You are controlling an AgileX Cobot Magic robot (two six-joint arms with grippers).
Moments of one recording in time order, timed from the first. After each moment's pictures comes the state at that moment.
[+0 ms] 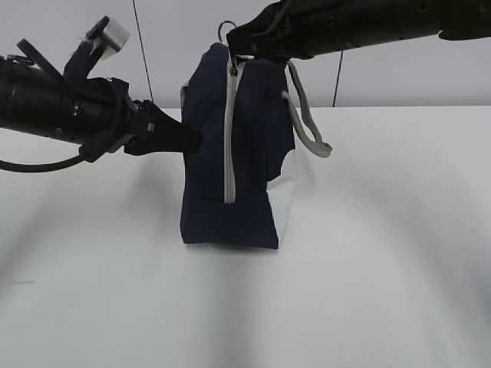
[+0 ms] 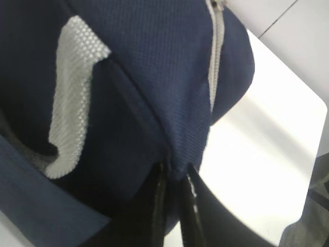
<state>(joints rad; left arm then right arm) -0.27 1.72 -1.07 -1.38 0.84 1.33 0.34 1.77 -1.40 -1.72 -0.58 1.55</state>
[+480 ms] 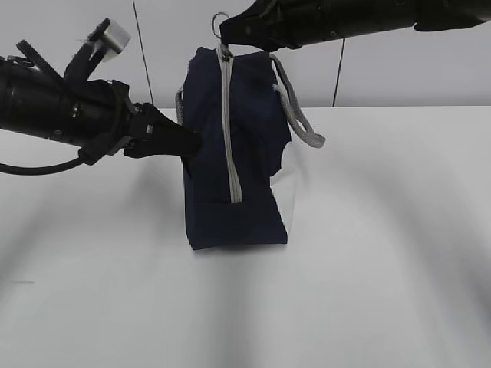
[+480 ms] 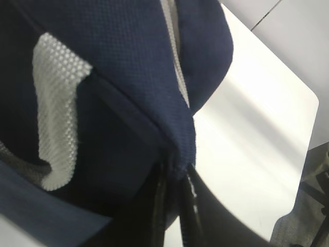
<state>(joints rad) -0.27 1.72 -1.07 -1.36 0.87 1.31 0.30 1.93 -1.58 -1.72 -0.68 1.63</state>
